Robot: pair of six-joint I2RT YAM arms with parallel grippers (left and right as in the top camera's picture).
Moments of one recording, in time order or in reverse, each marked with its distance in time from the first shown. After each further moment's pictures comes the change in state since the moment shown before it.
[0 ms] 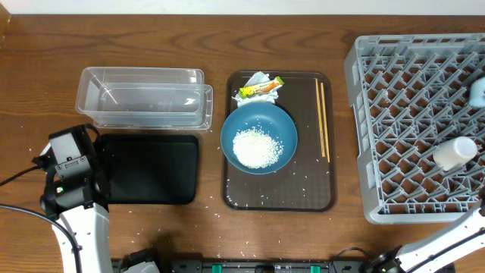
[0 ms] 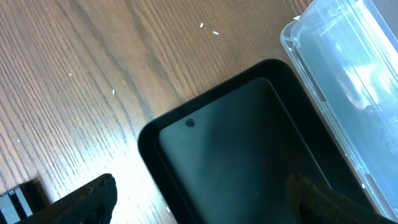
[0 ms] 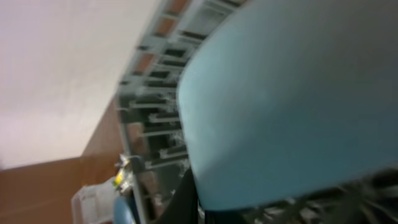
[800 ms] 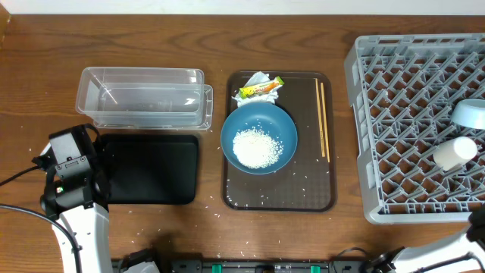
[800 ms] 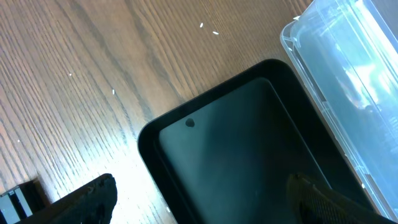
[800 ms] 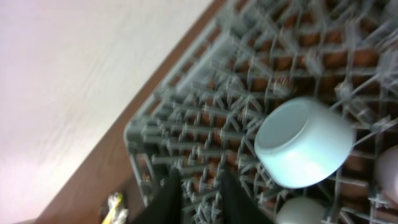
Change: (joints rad) left arm 0.000 0.000 0.000 0.000 0.000 0.000; right arm -0.018 -0.330 -0.004 0.085 0.200 0.203
